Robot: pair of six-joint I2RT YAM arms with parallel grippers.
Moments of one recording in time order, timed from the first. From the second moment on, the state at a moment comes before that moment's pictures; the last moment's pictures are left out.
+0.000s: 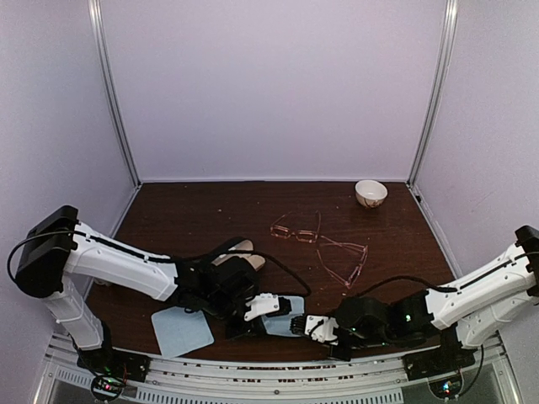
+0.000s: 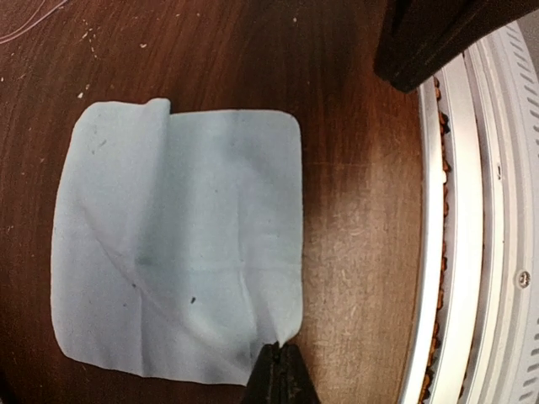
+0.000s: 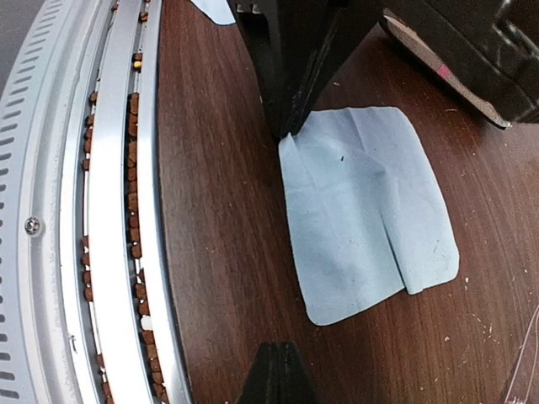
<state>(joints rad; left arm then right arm) -1.19 1.68 0.87 -0.21 0.23 0.20 1.40 1.33 0.50 0.05 0.16 -0.10</state>
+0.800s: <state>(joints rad) -1.16 1.67 0.82 -0.12 0.30 0.16 1.39 1.55 0.52 0.24 0.26 -0.21</state>
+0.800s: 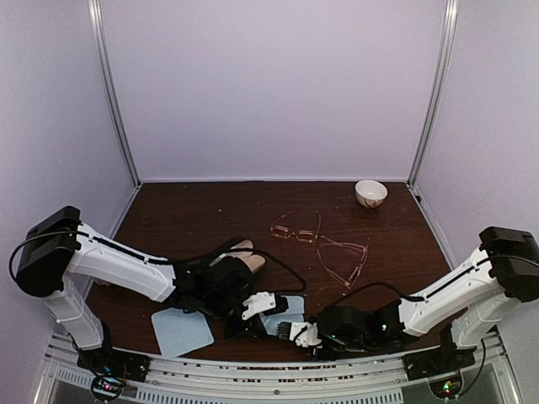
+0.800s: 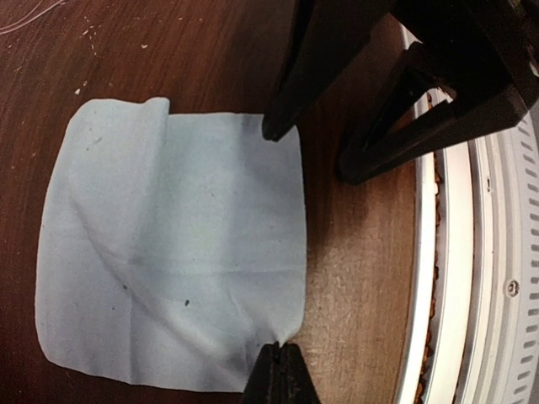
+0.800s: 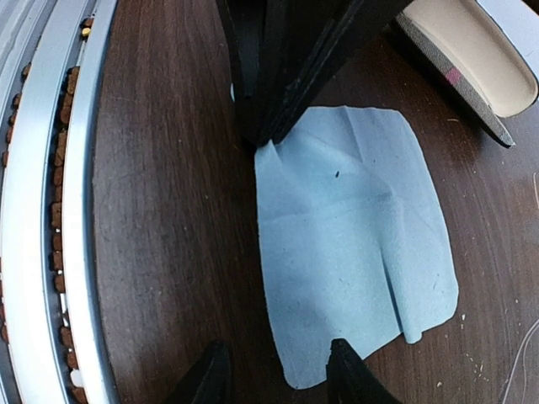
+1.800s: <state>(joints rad) -1.08 1.66 0.73 0.01 0.41 0.13 1.33 1.66 0.58 0.32 0.27 -0.18</state>
